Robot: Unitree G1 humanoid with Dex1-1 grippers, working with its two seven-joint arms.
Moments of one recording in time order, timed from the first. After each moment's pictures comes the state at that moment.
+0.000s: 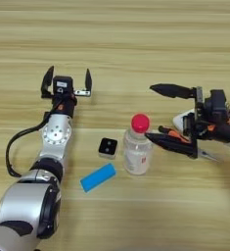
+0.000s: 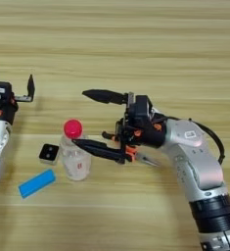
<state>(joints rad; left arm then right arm) -0.61 0.15 0.11 1.15 0.04 -0.80 0.04 -0.22 -0.40 0.10 -0.17 0.61 0.03 1.19</state>
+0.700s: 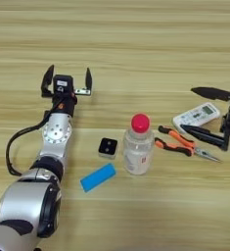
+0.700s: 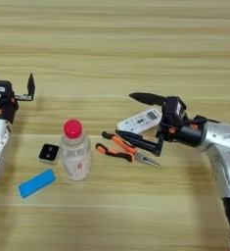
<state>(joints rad) -0.62 0.15 0.11 1.15 0.04 -0.80 0.04 -0.21 -0.55 -0.03 0.11 0.42 -0.08 1.20</state>
